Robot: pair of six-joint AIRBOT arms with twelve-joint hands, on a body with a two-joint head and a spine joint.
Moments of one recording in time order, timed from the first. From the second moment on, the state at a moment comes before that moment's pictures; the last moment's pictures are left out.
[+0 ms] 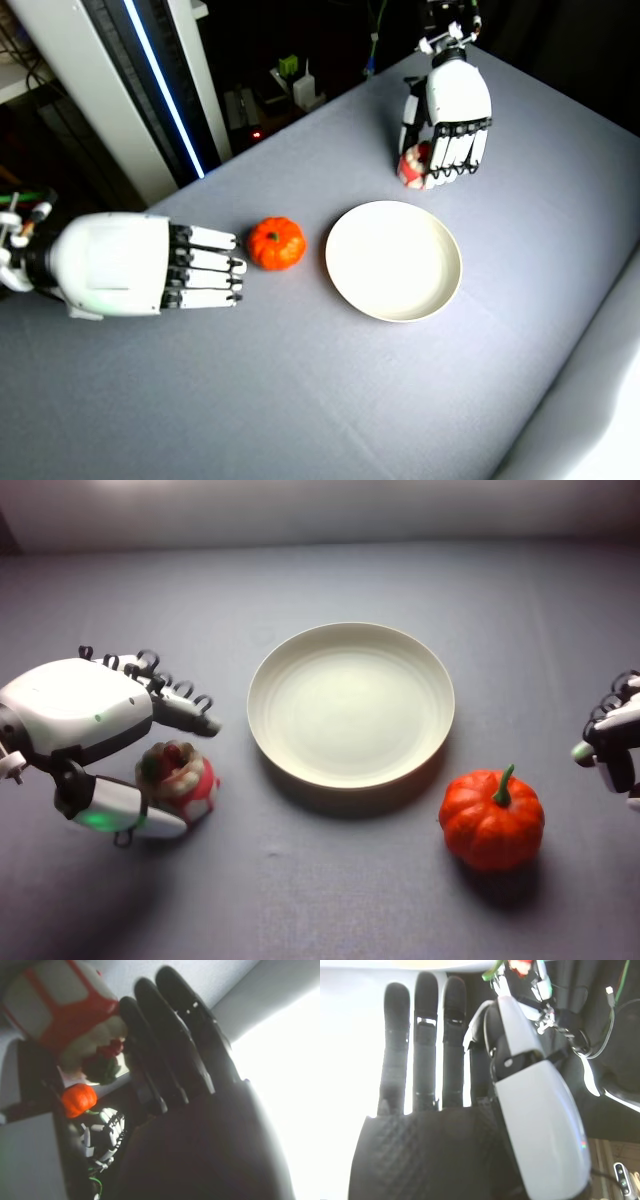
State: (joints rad) left arm 0.80 -0.93 1.13 0.00 -0.67 0.82; right arm -1.00 -0.89 1.17 -0.27 1.09 -0.34
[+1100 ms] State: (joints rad) left arm 1.18 -0.80 0.96 -0.27 -1.30 0.70; right arm -0.66 -1.11 1.29 -0.85 0.72 -0.18
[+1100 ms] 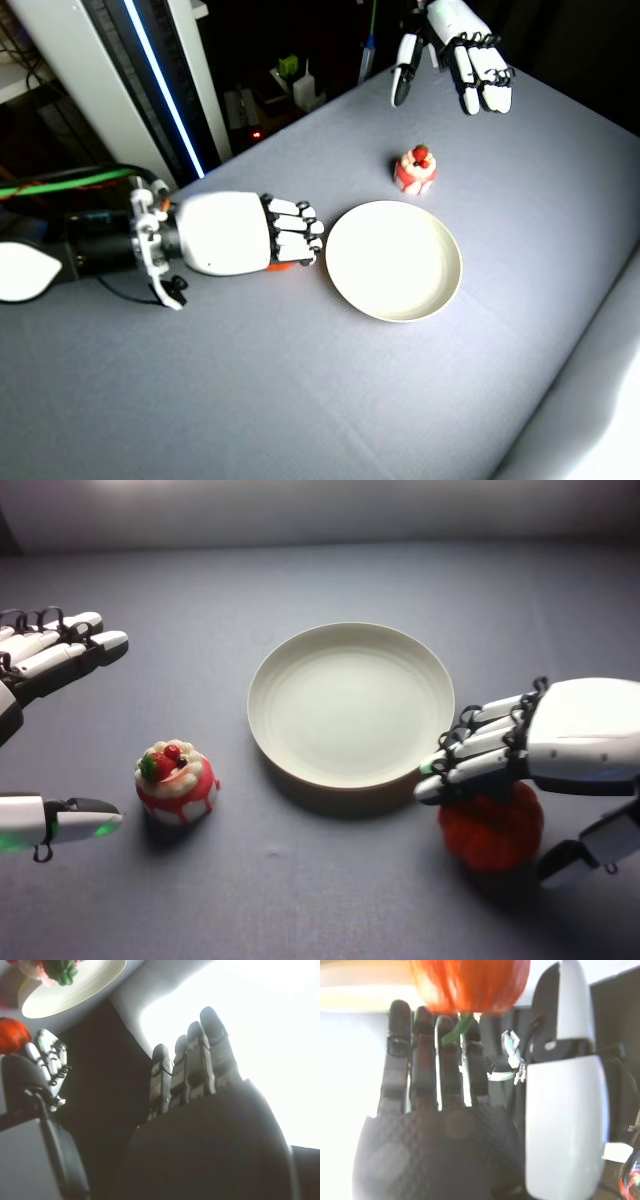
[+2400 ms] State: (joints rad) left arm 1.20 -0.82 0.96 -0.27 -1.30 0.67; right arm -0.42 -1.31 1.53 -0.77 0.62 -0.25
